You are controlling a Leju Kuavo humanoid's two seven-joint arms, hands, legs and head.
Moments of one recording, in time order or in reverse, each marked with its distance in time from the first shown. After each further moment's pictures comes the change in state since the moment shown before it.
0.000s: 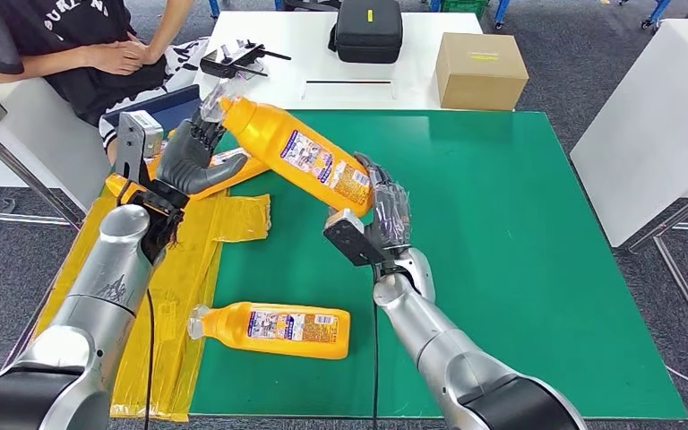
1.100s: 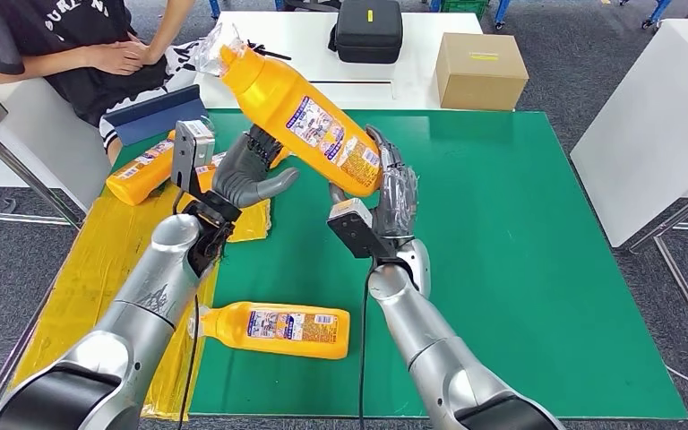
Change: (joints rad) left arm 0.015 -0.113 -0.131 0.036 0.131 0.002 0.009; right arm 0.073 0.043 -0.078 -0.250 0.011 -0.009 -0.025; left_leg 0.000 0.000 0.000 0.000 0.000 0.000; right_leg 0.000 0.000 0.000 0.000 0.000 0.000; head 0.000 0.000
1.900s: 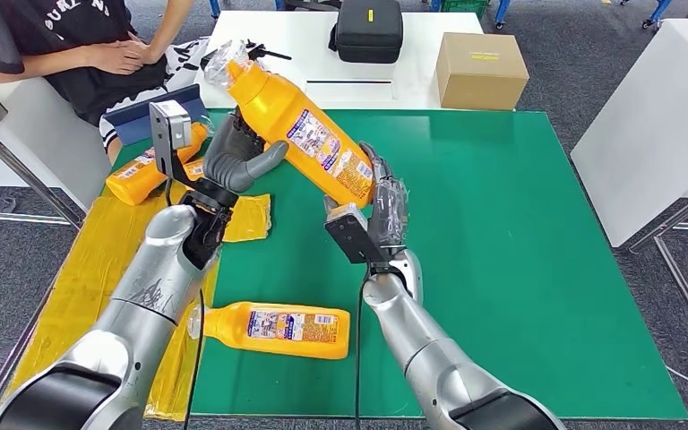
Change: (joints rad) left arm 0.000 -0.012 0.008 -0.086 0.125 0.040 0.040; right arm -0.016 0.007 0.035 0.116 -0.089 0.000 0.000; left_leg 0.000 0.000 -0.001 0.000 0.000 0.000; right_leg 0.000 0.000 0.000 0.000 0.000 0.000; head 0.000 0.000
